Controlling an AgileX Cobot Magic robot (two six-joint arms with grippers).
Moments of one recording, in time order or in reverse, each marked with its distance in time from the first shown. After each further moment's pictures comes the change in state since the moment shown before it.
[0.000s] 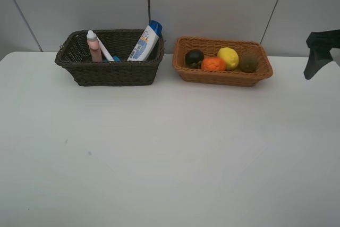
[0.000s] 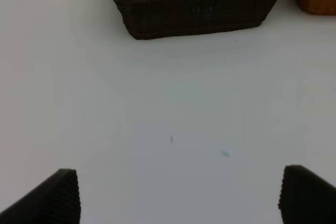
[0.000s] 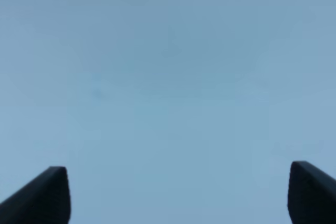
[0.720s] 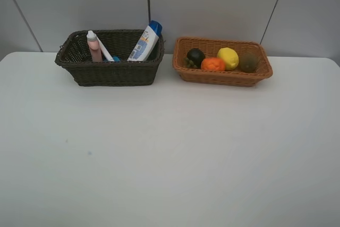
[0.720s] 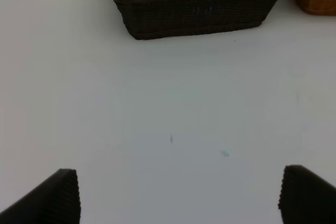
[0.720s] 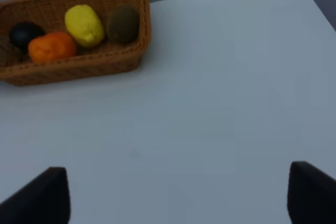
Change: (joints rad) left arm 0.000 0.000 0.000 0.000 0.000 0.000; right arm 0.000 -1.293 0.523 -0.012 -0.096 0.084
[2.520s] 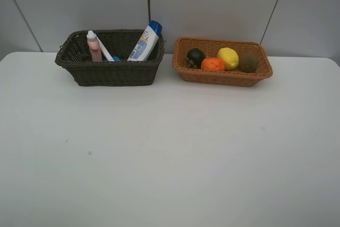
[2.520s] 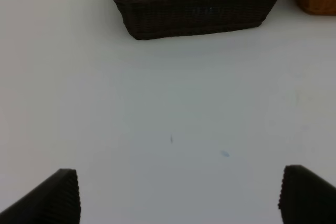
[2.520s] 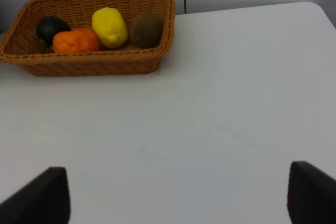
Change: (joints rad) left arm 0.000 0.000 0.000 0.000 0.000 0.000; right arm 0.000 -0.181 0.094 0.062 0.009 -0.131
